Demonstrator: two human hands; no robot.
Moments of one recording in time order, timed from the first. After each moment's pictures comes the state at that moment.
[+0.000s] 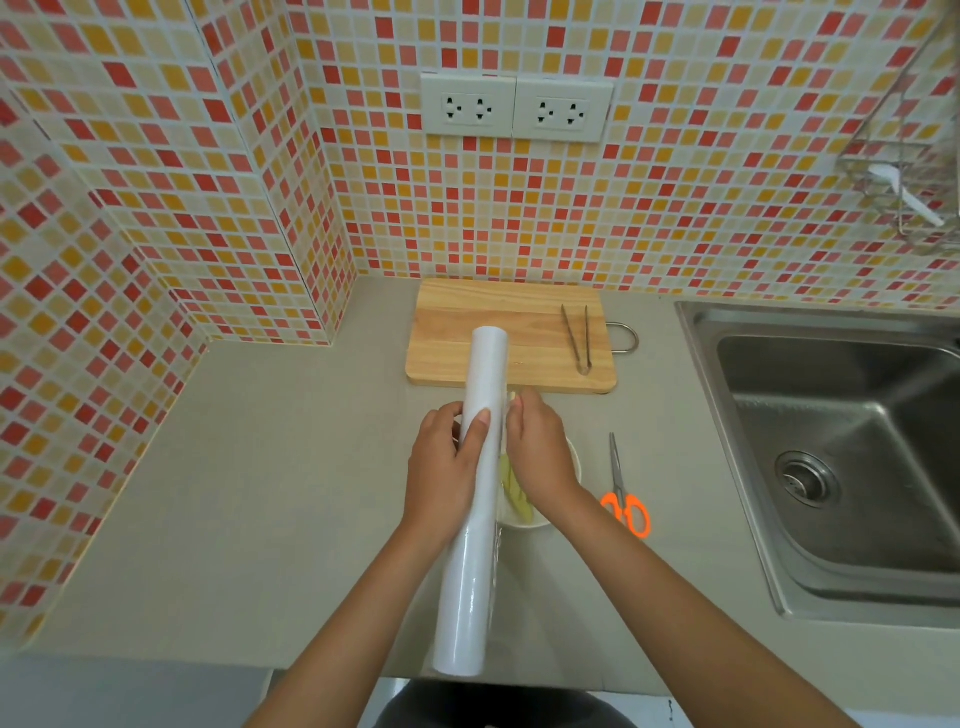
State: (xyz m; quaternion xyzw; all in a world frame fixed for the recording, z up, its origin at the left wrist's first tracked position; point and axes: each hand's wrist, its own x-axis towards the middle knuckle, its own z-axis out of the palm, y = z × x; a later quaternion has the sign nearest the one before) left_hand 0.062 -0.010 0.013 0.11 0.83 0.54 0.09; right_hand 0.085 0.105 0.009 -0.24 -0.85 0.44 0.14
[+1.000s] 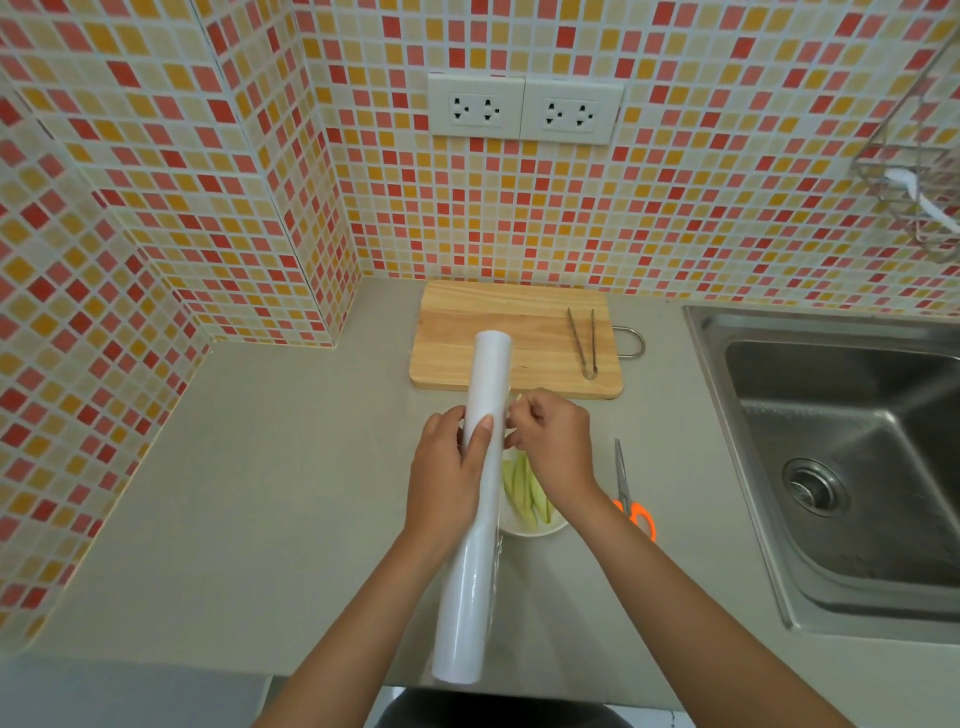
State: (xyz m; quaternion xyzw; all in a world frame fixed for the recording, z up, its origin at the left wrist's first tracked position) left_hand 0.060 -0.009 0.015 0.13 0.85 0.51 0.06; right_hand 0.081 0.118 0.014 -0.25 -0.78 0.55 0.17
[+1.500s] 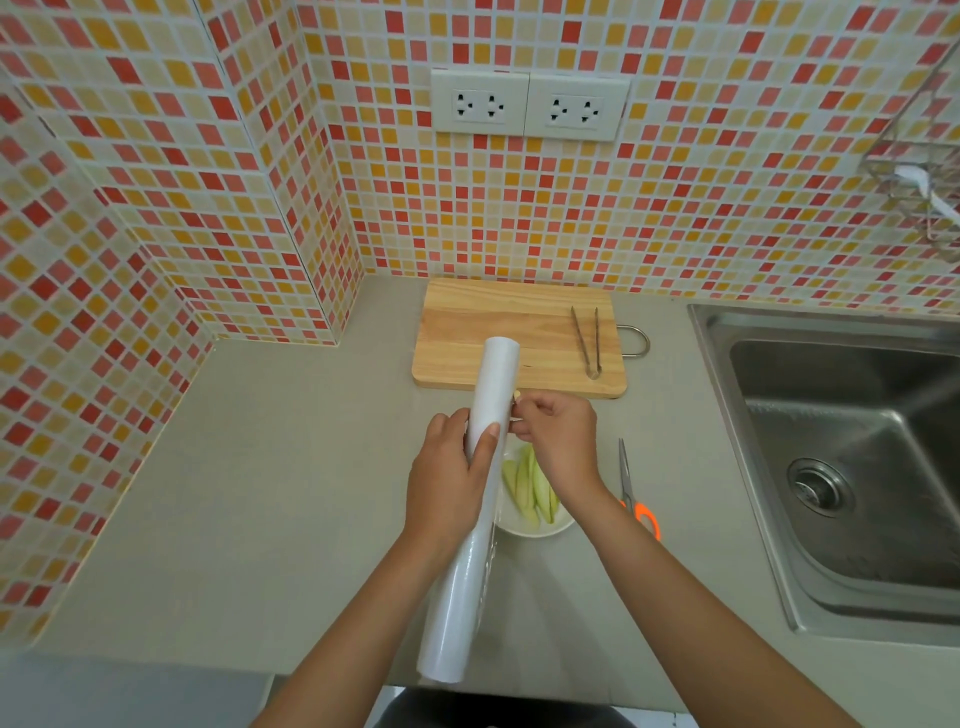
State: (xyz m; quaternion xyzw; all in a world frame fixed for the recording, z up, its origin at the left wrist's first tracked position) left_hand 0.062 -0.013 0.016 0.16 0.88 0.44 0.04; right_hand 0.077 0.117 0.025 -0.29 -0.71 0.62 0.17
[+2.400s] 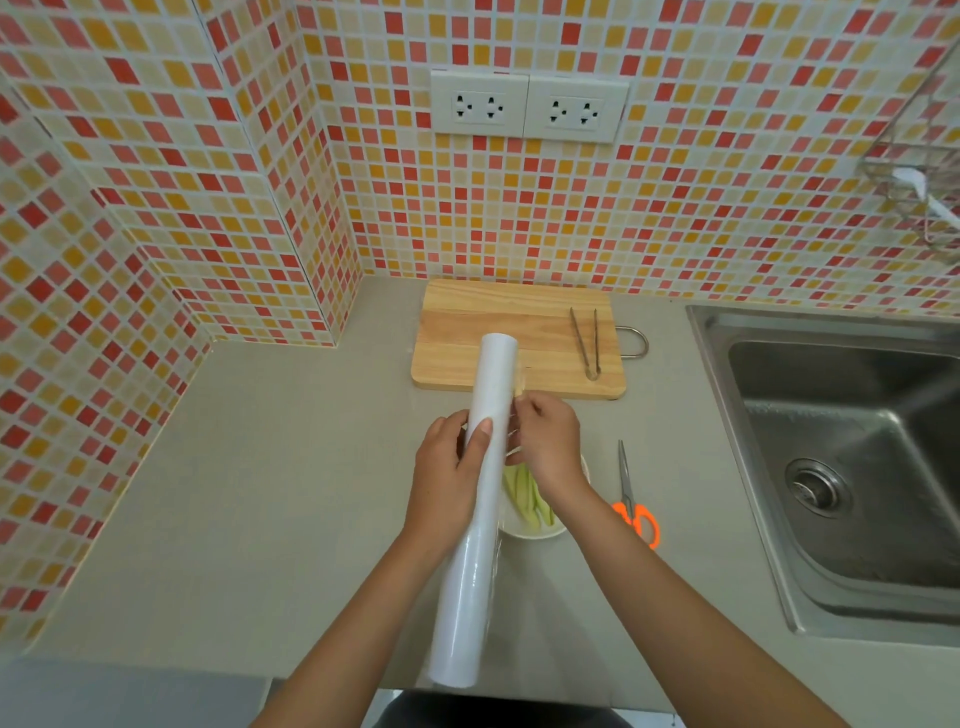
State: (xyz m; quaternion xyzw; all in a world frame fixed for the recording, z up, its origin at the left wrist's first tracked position) left_hand 0.055 -0.013 0.009 0.14 0.81 0.56 0.09; right_hand 0.068 0.108 0.019 -0.34 -0.67 0.65 0.12
